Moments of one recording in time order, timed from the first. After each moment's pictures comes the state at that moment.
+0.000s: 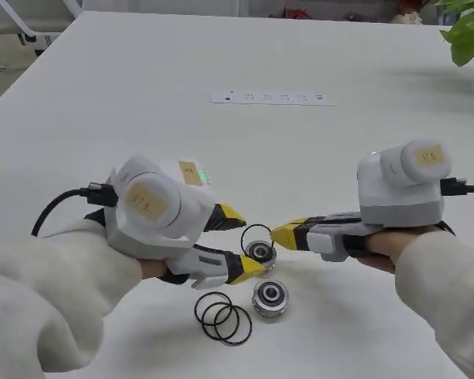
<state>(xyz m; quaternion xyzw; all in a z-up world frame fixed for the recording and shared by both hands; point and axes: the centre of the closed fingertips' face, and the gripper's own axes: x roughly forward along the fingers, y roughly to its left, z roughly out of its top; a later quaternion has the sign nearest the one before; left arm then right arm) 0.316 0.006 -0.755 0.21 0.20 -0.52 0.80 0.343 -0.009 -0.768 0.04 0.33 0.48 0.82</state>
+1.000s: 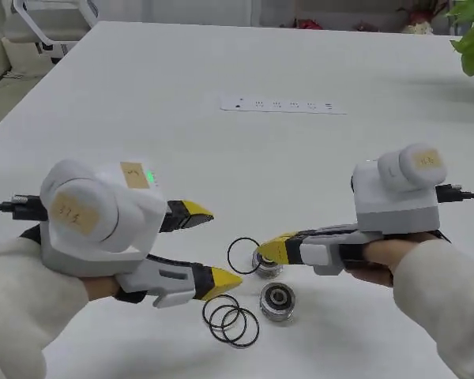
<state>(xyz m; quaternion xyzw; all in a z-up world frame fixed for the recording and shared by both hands) 0.287 0.049 -0.731 0.19 0.20 -0.48 0.84 0.310 0.022 -0.759 0.07 0.35 0.52 0.78</state>
